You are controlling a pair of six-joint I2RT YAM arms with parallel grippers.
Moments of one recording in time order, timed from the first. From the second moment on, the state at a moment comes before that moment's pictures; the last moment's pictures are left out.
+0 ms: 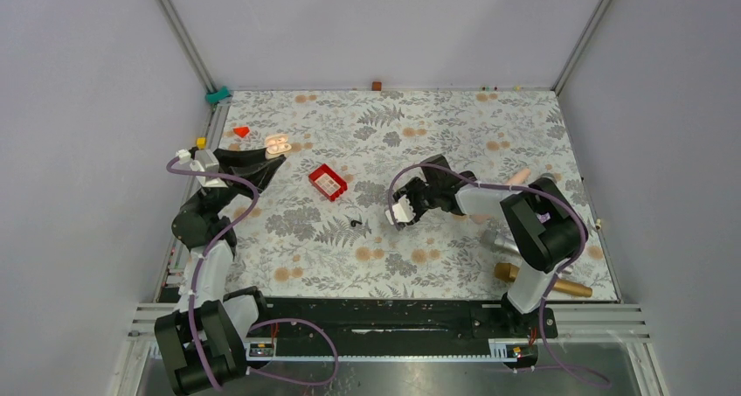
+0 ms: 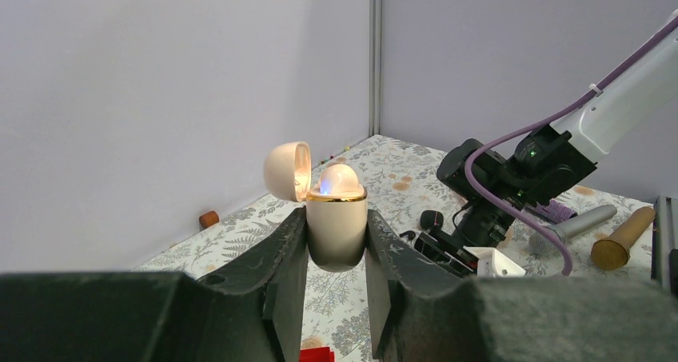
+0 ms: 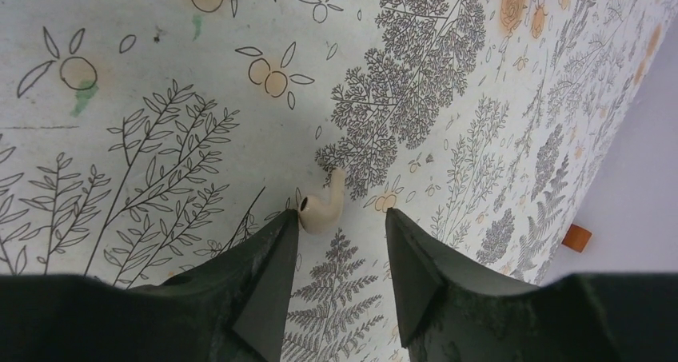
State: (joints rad) left arm 0.31 0.96 0.43 1.42 1.07 -0.77; right arm 0.53 1.76 0.86 -0.02 -0.49 -1.63
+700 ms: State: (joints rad) left arm 0.31 0.96 0.43 1.42 1.07 -0.77; right arm 0.55 1.80 0.90 -0.02 -0.43 -1.54
